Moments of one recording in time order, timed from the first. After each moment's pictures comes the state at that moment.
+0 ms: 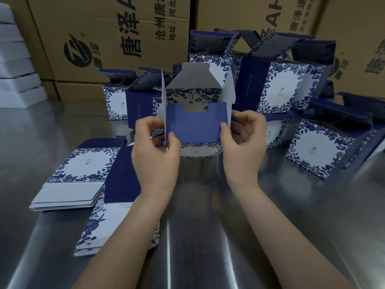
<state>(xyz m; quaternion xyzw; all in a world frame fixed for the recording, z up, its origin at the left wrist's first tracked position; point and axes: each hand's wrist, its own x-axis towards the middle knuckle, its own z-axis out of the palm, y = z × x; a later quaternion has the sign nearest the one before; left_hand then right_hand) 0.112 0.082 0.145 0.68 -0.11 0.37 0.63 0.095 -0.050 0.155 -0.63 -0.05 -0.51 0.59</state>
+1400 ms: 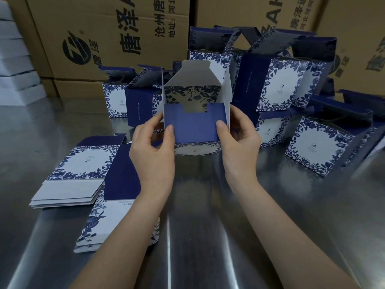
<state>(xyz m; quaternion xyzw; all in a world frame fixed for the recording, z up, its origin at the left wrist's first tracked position) 0.110 0.083 0.146 0.66 -0.09 0.33 0.67 0.099 -0.049 0.153 -0.63 -0.02 -0.42 0.65</state>
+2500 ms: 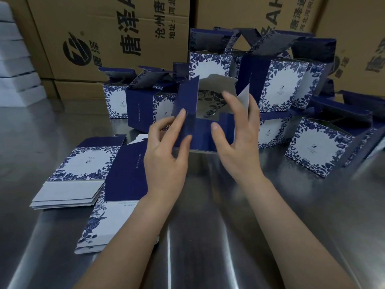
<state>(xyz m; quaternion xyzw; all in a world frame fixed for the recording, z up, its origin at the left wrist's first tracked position) 0.111 0.078 0.132 0.72 -0.23 0.42 0.50 0.094 -0.065 0.161 -0.80 -0.08 -0.46 0.37</state>
